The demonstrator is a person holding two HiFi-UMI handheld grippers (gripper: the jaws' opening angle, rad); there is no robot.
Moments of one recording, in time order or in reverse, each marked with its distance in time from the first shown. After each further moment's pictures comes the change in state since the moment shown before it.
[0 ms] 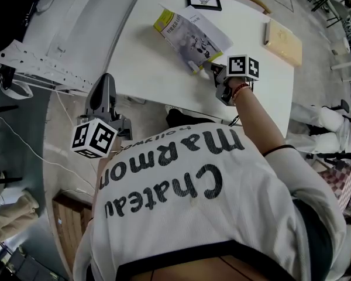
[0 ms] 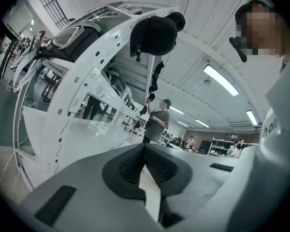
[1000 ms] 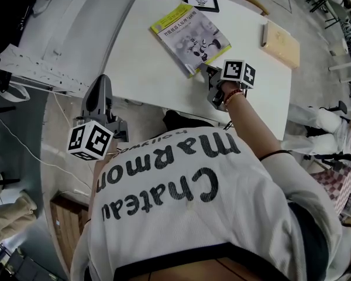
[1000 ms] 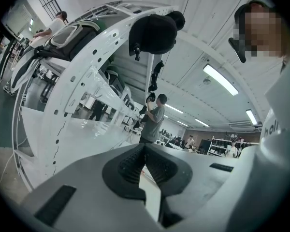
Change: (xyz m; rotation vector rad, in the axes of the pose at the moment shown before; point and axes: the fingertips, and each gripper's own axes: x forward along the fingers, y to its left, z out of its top) left arm 0.005 0.000 0.001 0.008 0.007 -0.002; right arm -0.001 -0.002 0.001 0.119 -0.100 -0.043
